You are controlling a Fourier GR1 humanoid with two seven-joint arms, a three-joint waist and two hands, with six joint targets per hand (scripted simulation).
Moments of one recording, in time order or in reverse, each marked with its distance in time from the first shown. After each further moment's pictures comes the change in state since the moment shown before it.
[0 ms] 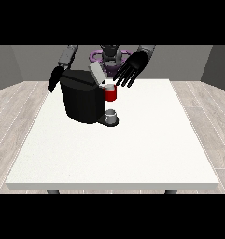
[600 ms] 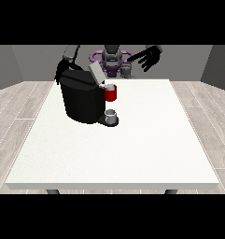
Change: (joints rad) left arm 0.301 -0.287 0.256 -0.006 0.365 -0.015 -0.080; right arm 0.205 0.006 -0.031 0.040 -0.027 0.004 -0.056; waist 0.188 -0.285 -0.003
